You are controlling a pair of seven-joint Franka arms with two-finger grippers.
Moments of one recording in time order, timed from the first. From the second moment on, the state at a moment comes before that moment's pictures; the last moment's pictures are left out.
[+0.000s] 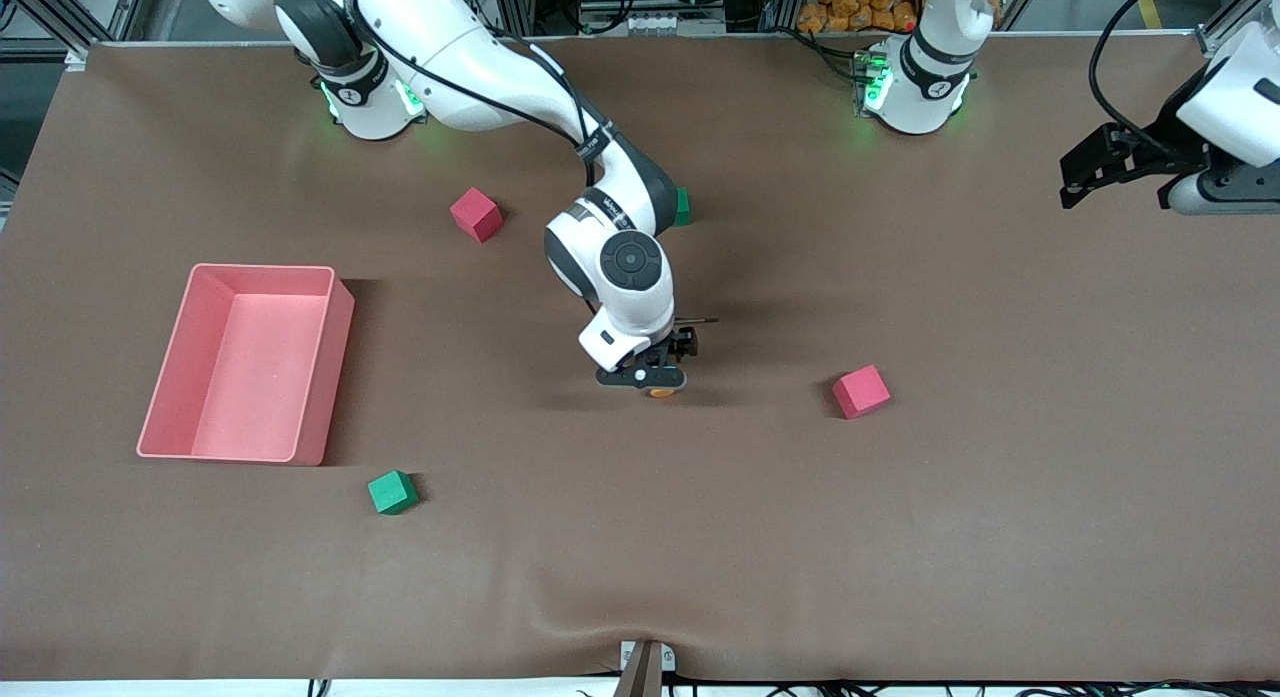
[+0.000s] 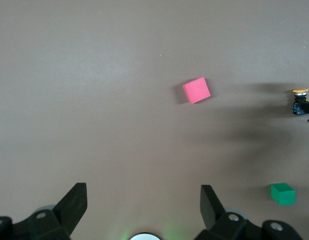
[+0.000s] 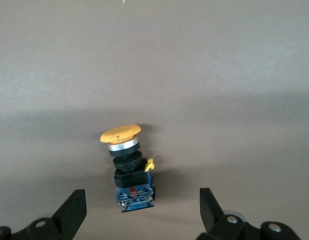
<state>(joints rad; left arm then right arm) -0.08 -0.03 -0.07 -1.51 0.02 1.45 -0.12 0.79 0.87 -0.04 -1.25 0.07 2.15 0.78</state>
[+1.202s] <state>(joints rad) -0.15 0.25 -0.14 -1.51 -0.03 1.65 -0.12 0.58 0.56 -0.19 -1.25 0.07 1.41 0.78</state>
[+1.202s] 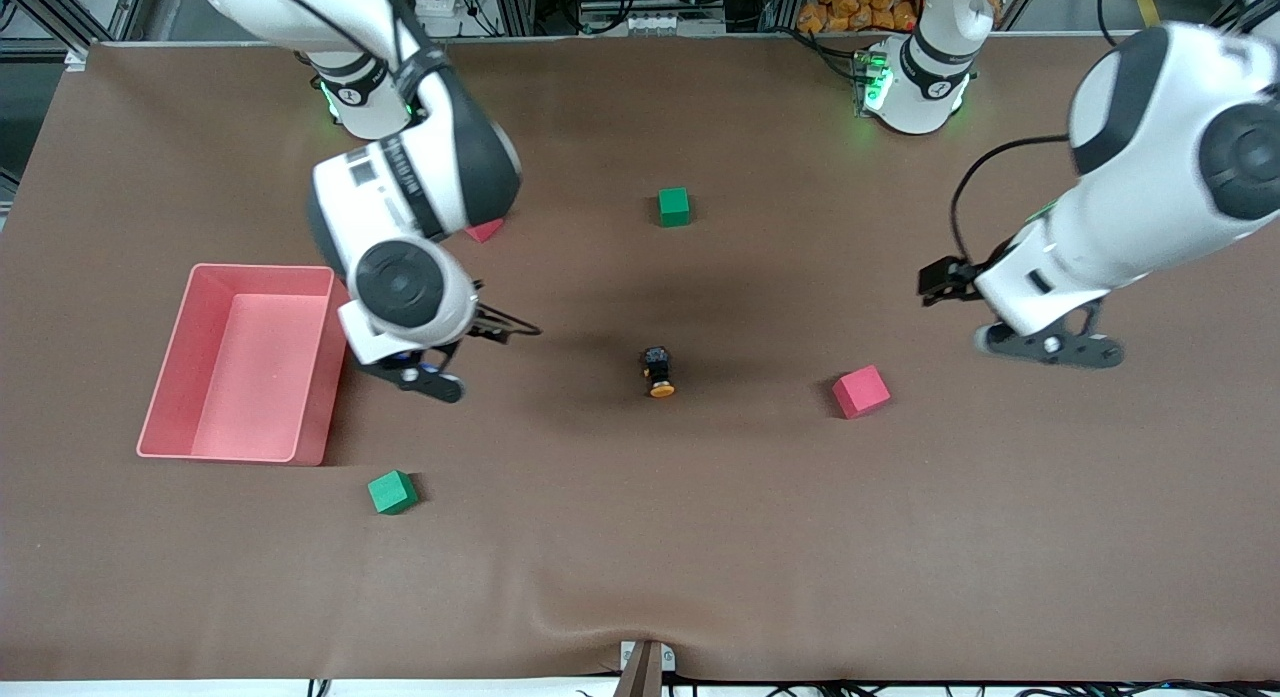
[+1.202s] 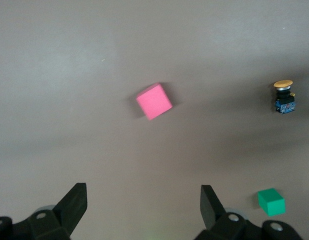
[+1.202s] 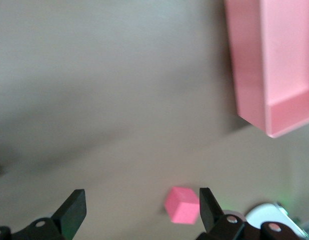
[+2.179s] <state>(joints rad) -0.36 0.68 -0.15 -1.34 -0.03 1.92 -0.33 0.37 0.46 -0.19 -1.40 0.06 1.38 0.52</state>
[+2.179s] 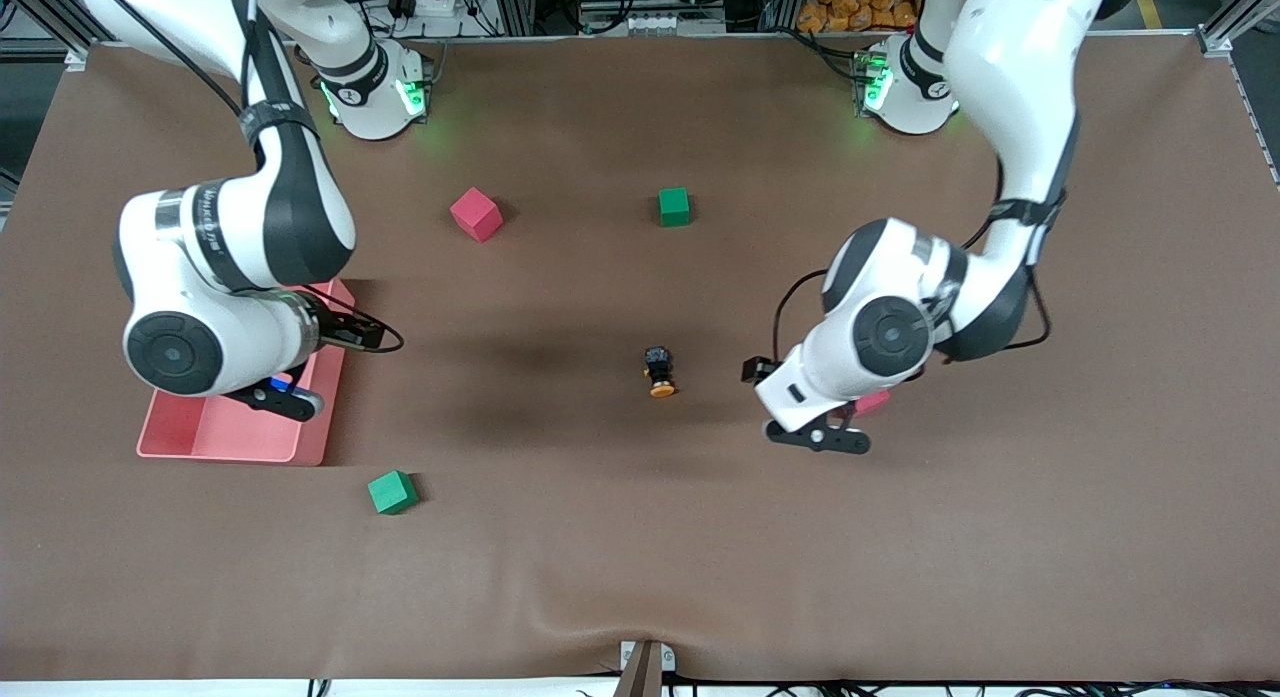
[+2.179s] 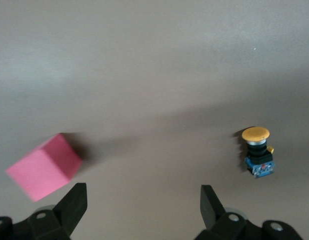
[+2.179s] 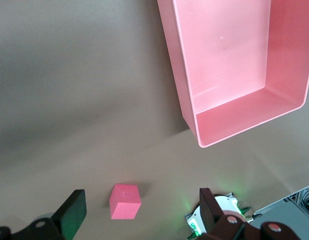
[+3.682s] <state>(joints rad) -0.58 0.91 -0.13 -1.28 -0.20 2.15 -0.69 0.08 0.07 -0.20 -1.91 -0.03 1.77 0.02</state>
